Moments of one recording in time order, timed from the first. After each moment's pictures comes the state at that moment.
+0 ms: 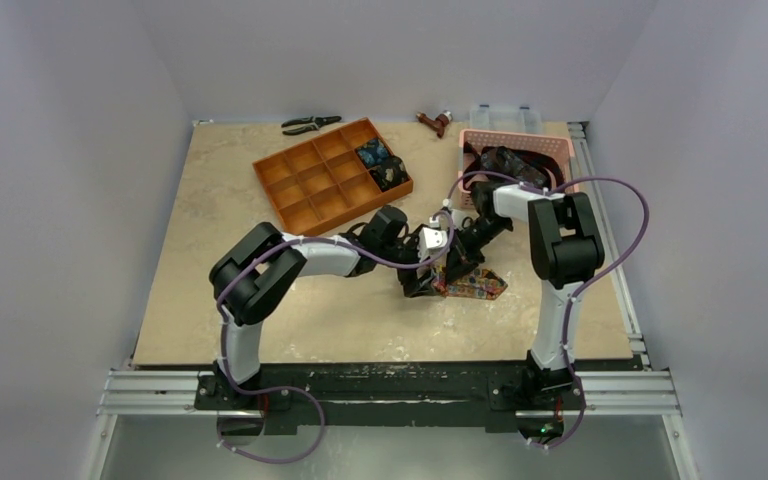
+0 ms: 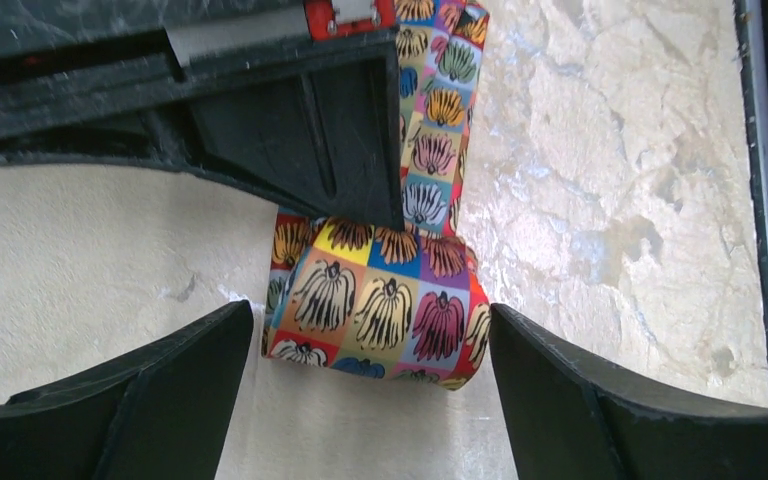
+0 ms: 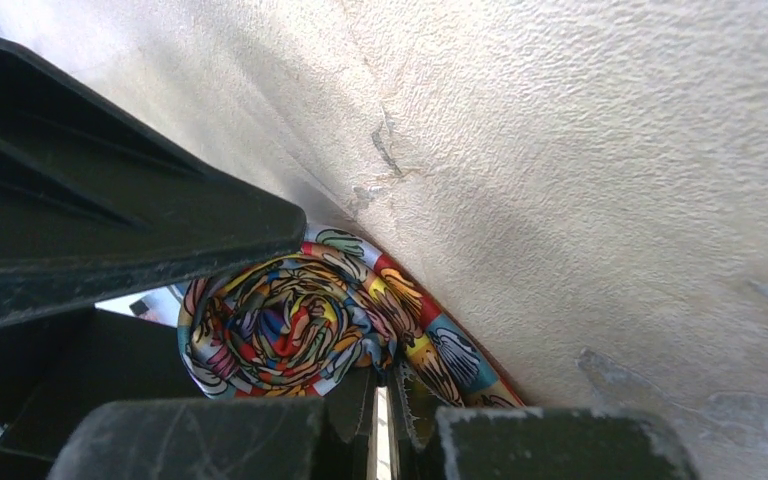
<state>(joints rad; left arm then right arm) -0.79 1.95 1.08 0.20 0.62 0.30 0.20 2.07 1.29 -0.95 -0.70 -0.20</state>
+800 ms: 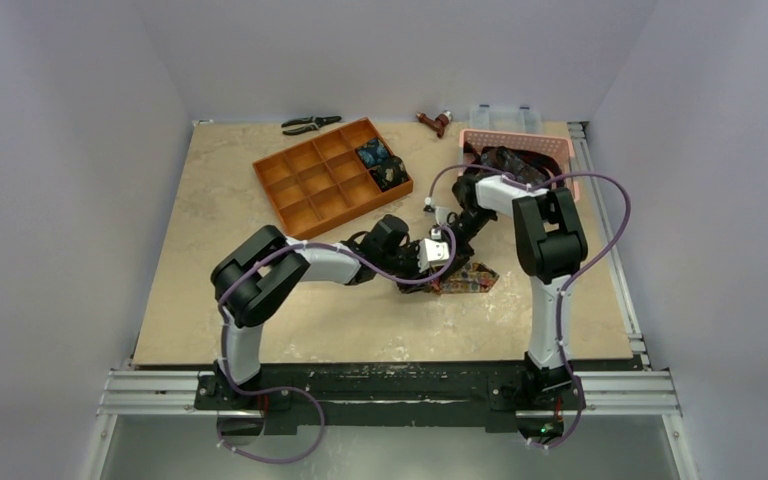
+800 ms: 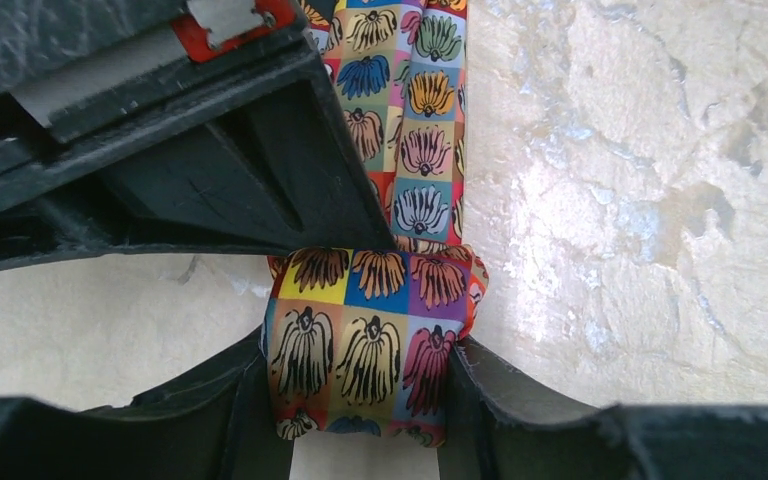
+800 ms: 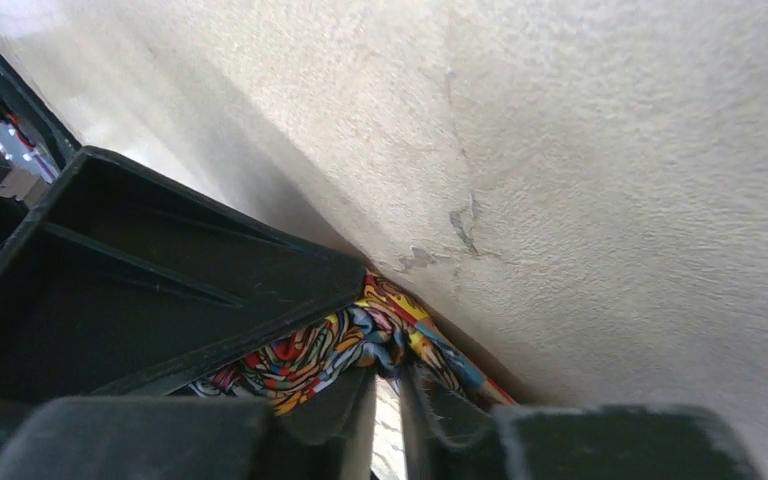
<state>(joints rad) -0.83 1.96 1.02 0.26 0.54 0.39 0.28 2.15 1.45 -1.06 -0.65 -0.25</state>
